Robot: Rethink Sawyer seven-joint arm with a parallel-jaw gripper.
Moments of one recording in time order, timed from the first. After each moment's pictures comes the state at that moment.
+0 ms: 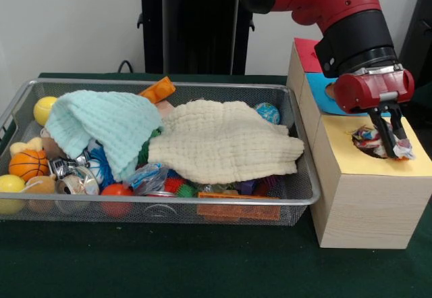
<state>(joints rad) -0.06 -0.53 0.11 1.69 -0.39 -0.47 1.67</state>
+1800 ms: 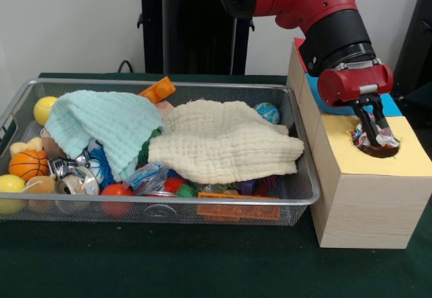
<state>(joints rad) -0.07 -0.50 0.08 1.78 -0.41 -0.67 1.67</state>
